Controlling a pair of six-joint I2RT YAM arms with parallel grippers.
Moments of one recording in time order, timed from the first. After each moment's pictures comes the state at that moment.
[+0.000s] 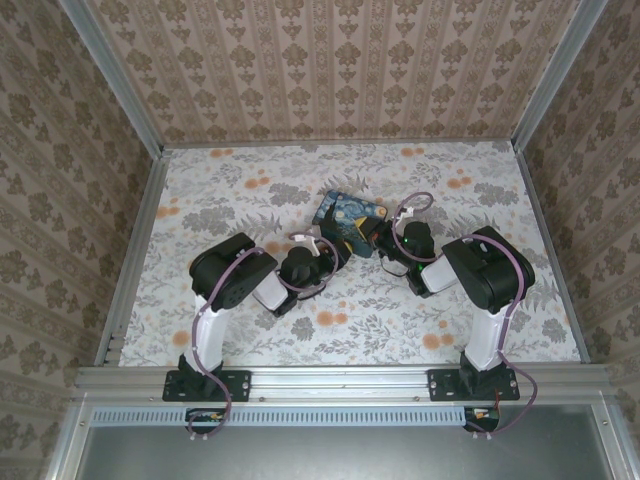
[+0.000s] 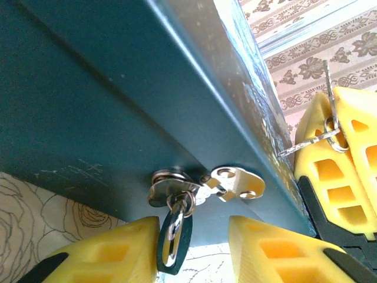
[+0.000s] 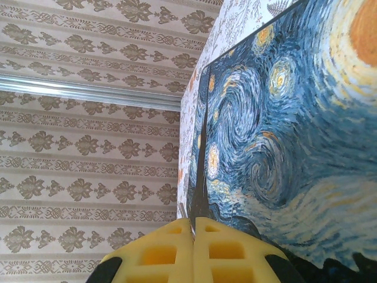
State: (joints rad) left arm -0.81 2.09 0.63 1.24 0.08 -1.05; right arm 0.38 1.89 0.56 1.20 -0.35 1.31
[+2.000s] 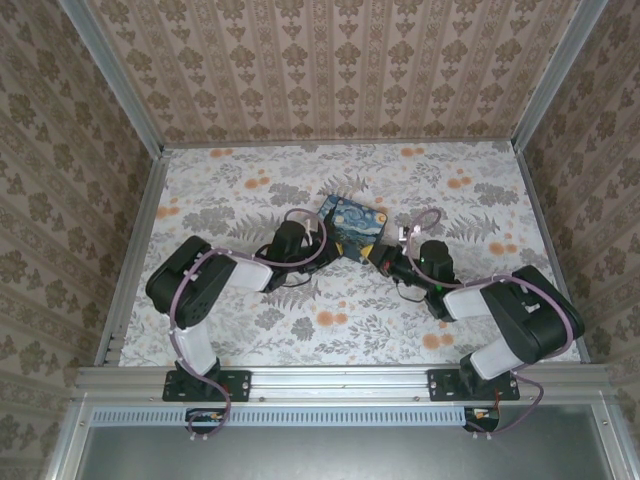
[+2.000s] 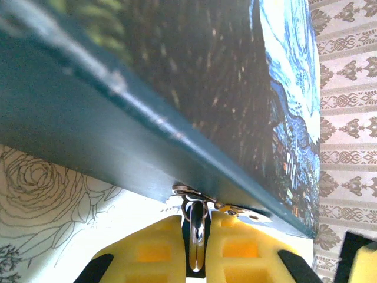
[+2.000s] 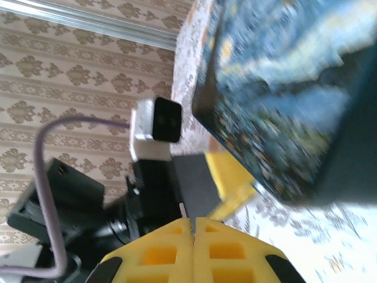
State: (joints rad) left arm -0.69 1.81 0.71 0.57 0.39 -1.02; right arm 0.40 1.51 0.30 0.97 -0.49 1.18
